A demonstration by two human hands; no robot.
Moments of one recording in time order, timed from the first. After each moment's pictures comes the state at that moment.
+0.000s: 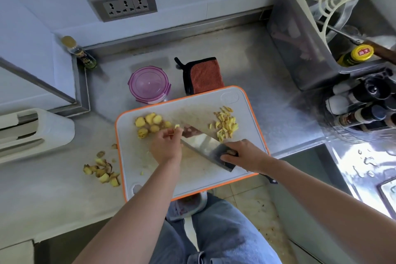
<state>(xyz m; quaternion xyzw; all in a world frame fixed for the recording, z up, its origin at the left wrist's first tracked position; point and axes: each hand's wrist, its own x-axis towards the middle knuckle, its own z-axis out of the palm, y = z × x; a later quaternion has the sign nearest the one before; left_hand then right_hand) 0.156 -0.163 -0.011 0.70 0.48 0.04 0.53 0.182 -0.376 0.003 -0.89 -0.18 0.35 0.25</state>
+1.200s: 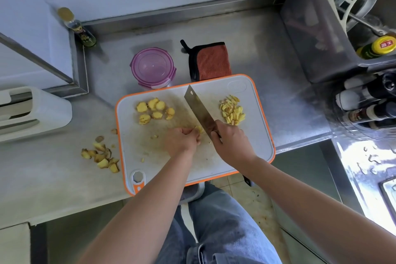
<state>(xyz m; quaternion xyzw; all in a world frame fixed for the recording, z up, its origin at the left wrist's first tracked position) 0.151 -0.180 -0.041 0.63 0.48 -0.14 0.60 0.166 -0.311 0.016 -0.95 -0.15 0.19 0.21</state>
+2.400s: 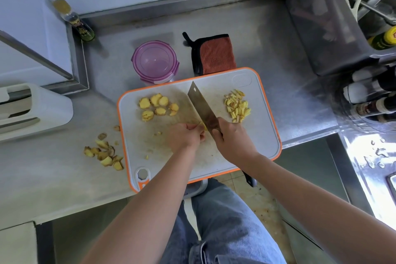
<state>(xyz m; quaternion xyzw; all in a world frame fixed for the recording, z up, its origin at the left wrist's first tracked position) 0.152 -0.175 -0.040 0.63 0.46 -0.17 0.60 0.162 -0.301 0.015 -0.94 -0.13 0.21 0.23</state>
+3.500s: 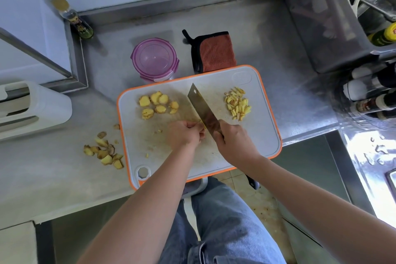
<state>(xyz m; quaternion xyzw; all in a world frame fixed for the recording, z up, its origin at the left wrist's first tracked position) 0.152 -0.171 -0.036 0.63 0.45 -0.16 0.62 0.152 -0.303 0.010 -0.94 -0.13 0.21 0.23</state>
